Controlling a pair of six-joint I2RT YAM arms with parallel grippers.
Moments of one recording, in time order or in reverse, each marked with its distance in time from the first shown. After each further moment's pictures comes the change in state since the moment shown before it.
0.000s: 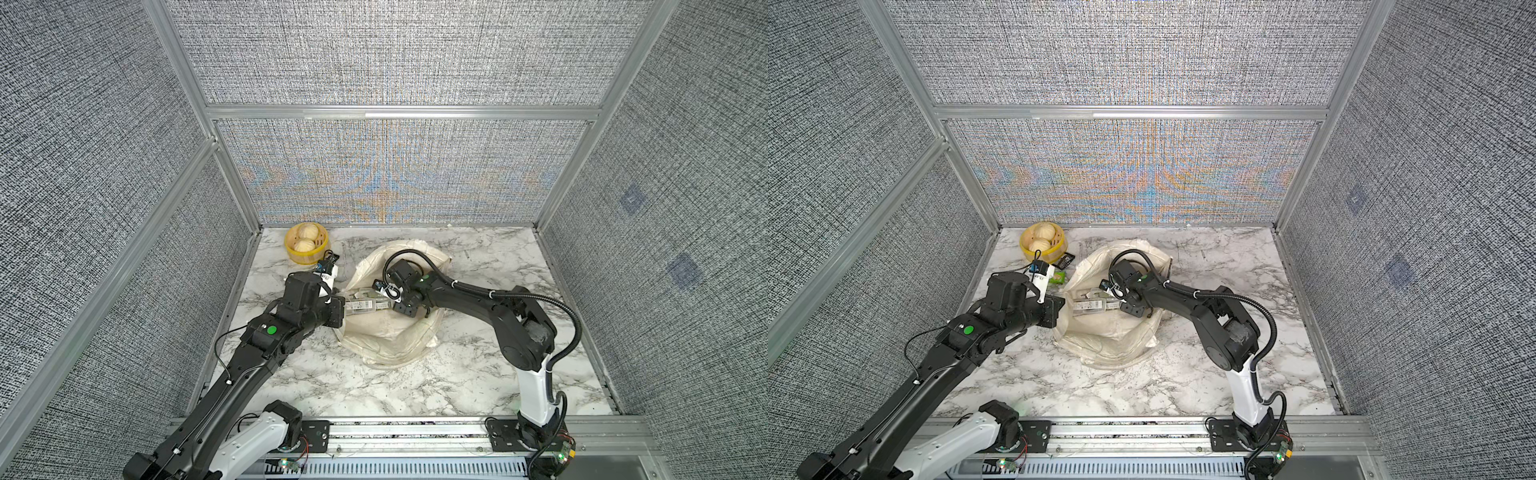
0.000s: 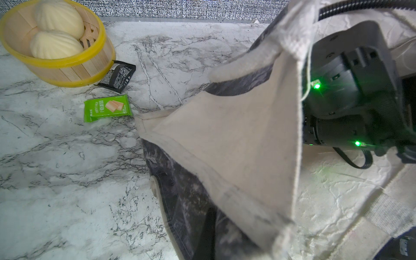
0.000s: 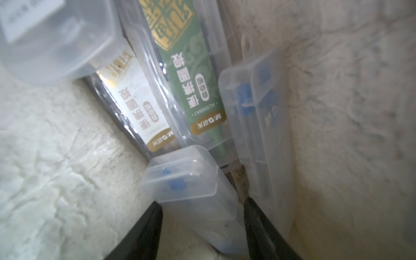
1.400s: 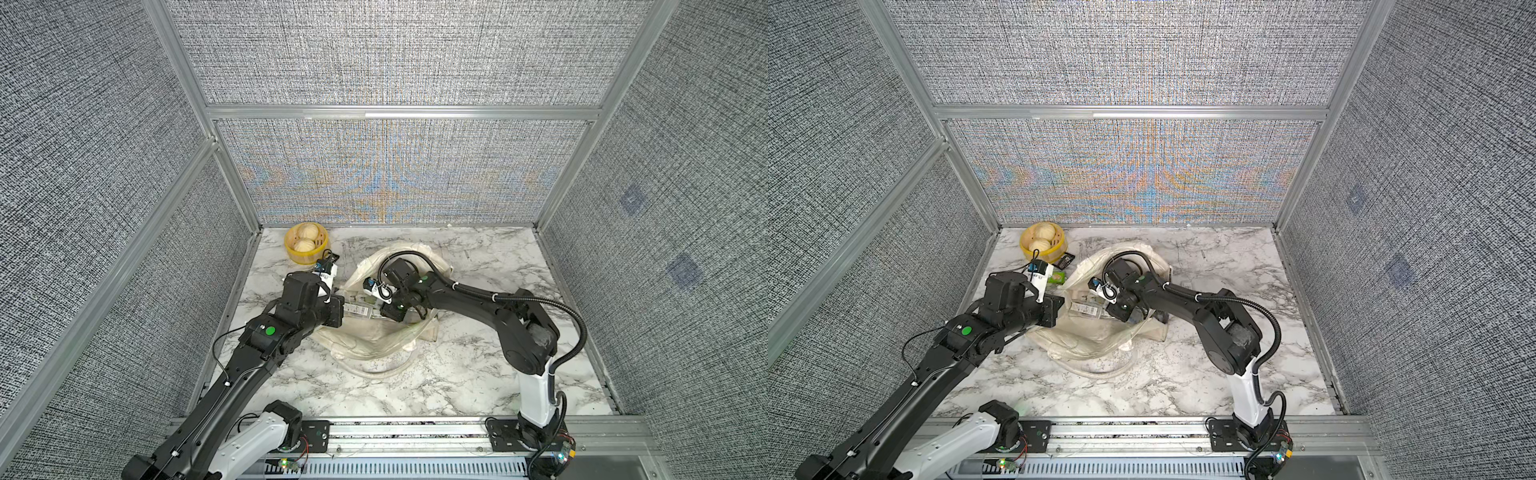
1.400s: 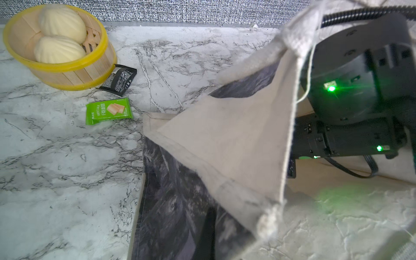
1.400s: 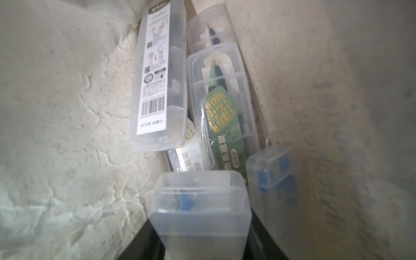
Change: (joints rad) left arm 0.000 -0.013 0.007 0.000 -0.003 0.002; right arm 0.038 -0.051 -0.005 0.052 -0.304 0.161
